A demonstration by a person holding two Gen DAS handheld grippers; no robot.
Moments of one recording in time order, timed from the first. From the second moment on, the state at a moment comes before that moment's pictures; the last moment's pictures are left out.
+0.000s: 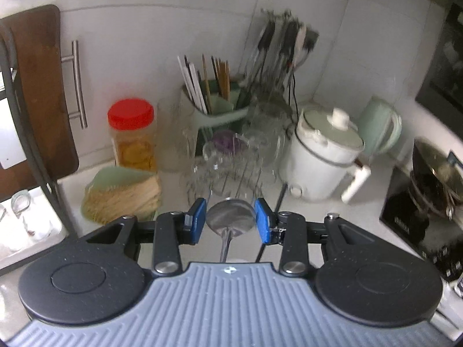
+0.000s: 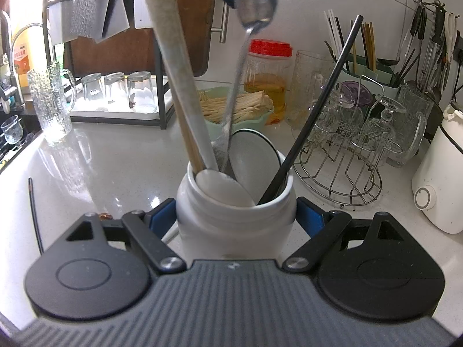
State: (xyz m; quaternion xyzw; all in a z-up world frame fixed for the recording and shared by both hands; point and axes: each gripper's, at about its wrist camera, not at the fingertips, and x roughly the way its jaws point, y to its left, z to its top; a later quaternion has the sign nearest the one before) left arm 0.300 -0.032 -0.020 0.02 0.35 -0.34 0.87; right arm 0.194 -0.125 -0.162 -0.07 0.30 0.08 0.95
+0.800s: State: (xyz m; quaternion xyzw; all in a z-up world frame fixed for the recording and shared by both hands) left arm 0.331 -0.069 -0.040 0.13 0.51 -0.35 0.78; right arm 0.196 -0.125 -0.163 -0.07 0.30 0.09 0.95
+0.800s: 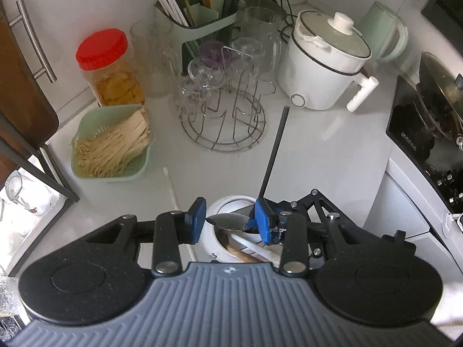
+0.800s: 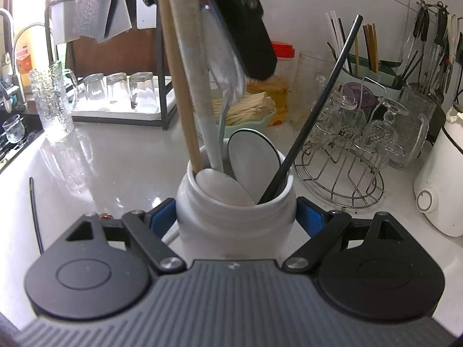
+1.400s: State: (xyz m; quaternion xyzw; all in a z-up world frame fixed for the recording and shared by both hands) left arm 0.318 -0.045 -0.009 0.08 0.46 -0.33 0.82; right arm 0.195 -0.124 -0.163 -0.07 0.29 0.09 0.95
